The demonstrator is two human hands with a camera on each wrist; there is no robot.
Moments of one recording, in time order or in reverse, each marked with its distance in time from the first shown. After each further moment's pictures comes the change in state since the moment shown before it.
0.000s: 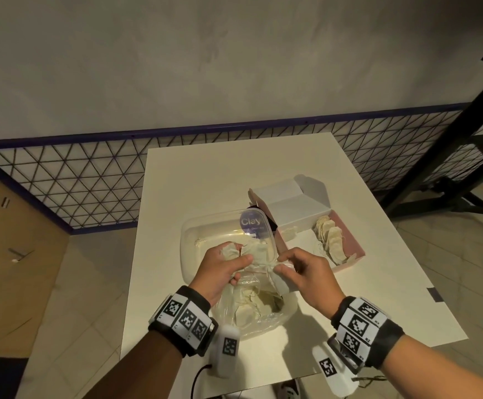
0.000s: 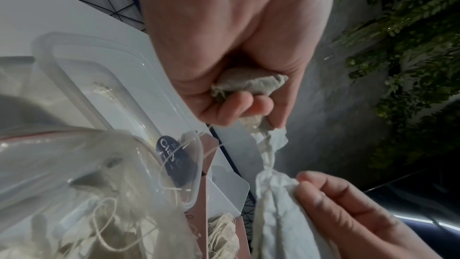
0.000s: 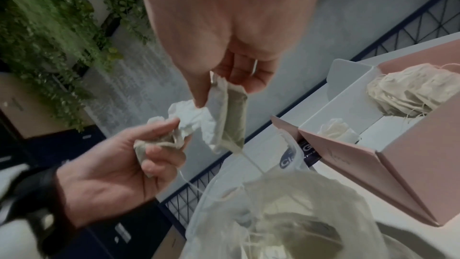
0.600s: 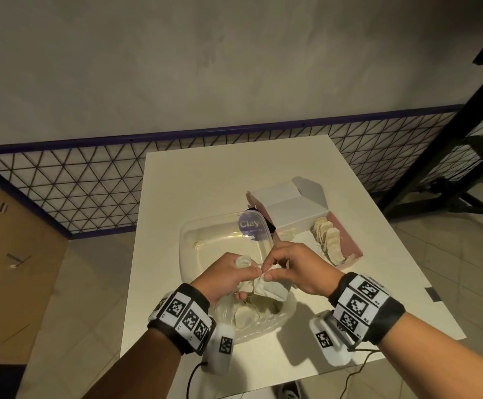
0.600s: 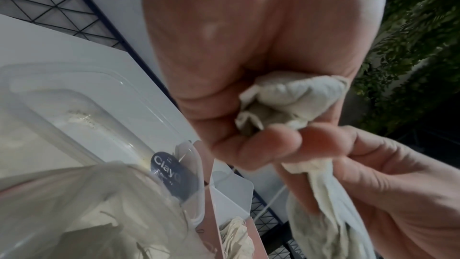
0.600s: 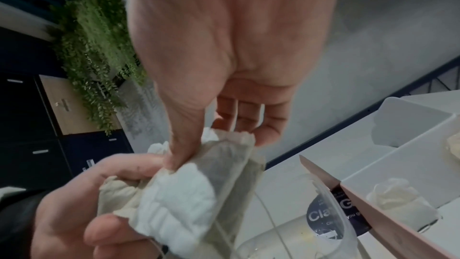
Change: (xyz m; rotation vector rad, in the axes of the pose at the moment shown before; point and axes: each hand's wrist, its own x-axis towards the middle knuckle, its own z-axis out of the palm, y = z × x) left_hand -0.006 0.012 0.007 0.173 -0.310 -0.118; right_hand 0.025 -0.031 -0.012 -0.162 -0.434 -0.125
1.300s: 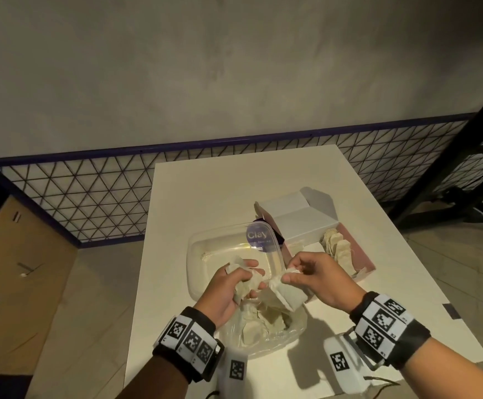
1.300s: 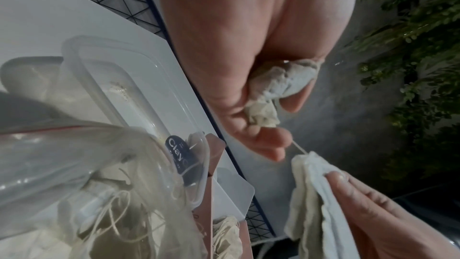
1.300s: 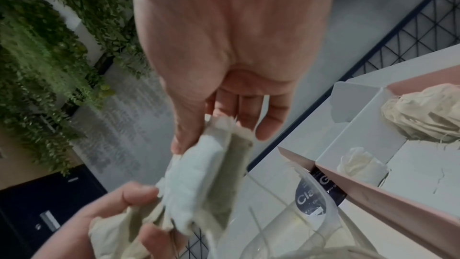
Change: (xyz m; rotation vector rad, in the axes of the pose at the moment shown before) left_hand 0.000 -0.007 -0.001 -0.539 0.201 0.011; right_hand -0.004 0.016 -0.004 0.324 0.192 0.142
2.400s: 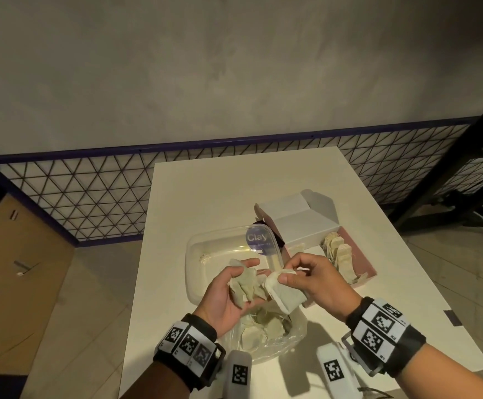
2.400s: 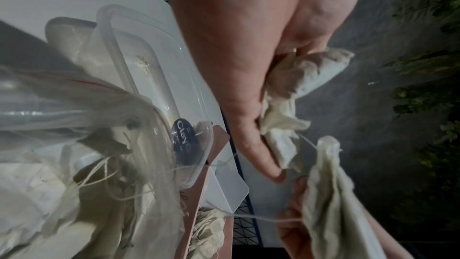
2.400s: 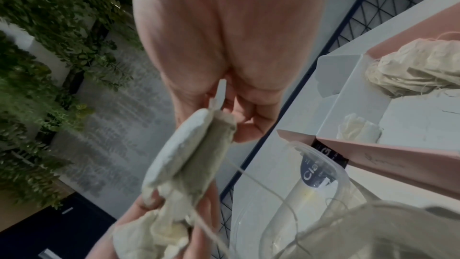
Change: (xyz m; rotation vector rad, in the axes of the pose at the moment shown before) left_hand 0.008 -0.007 -0.008 -0.350 -0.174 -0.080; right_hand 0.000 -0.012 0.007 0.271 0.039 0.061
